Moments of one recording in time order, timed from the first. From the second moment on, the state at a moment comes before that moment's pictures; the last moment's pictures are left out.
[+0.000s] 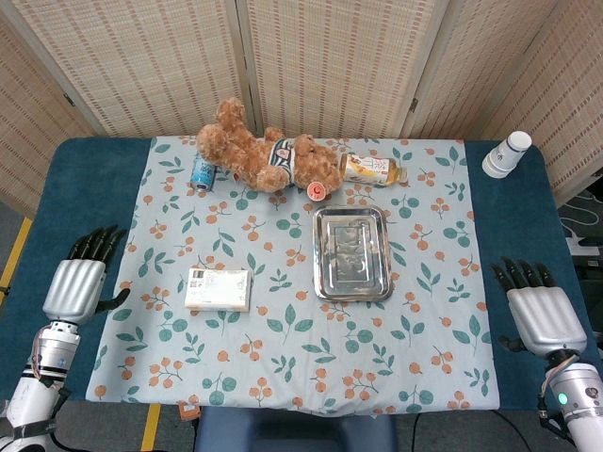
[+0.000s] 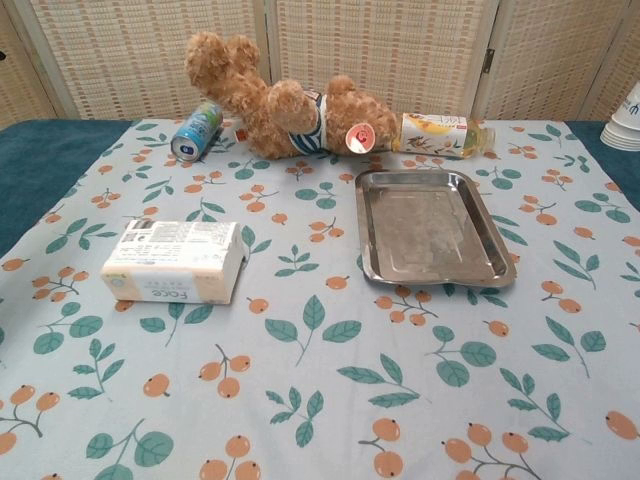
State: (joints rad) left arm -0.46 -1.09 -0.09 -1.87 1.19 1.34 0.34; right arm 0.39 -0.63 -0.01 -2.36 -0.96 1.22 -0.63
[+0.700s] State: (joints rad) left arm -0.51 -1.03 -0.14 -2.06 1.01 1.25 0.49; right arm 0.40 -0.66 -0.01 -2.35 -0.94 1.22 -0.67
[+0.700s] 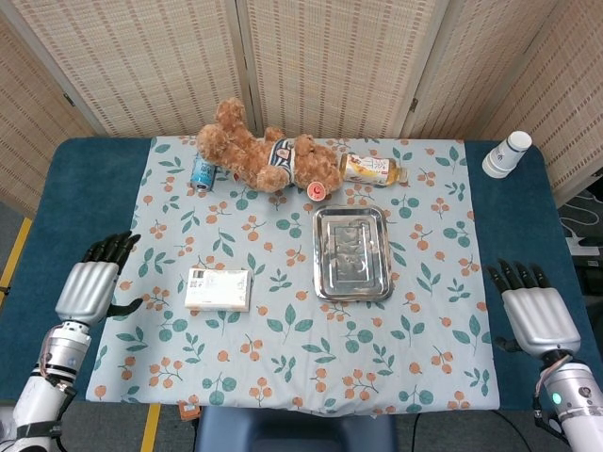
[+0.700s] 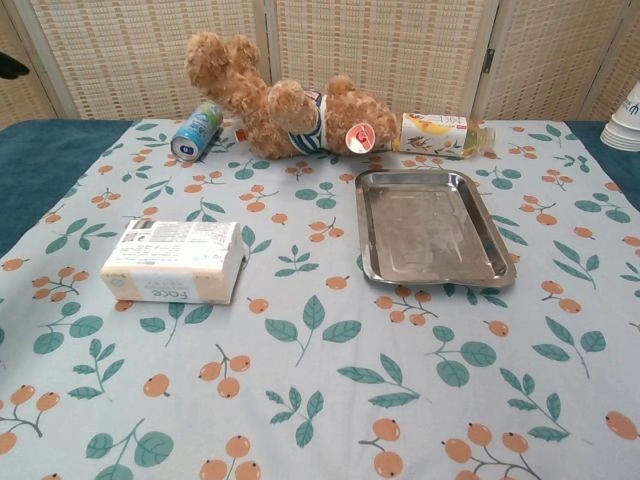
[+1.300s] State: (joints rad) left arm -0.74 -1.39 -0.19 -2.07 0.65 1.31 0.86; right arm 0.39 -0.64 0.00 -2.36 -0.98 1.24 -0.63
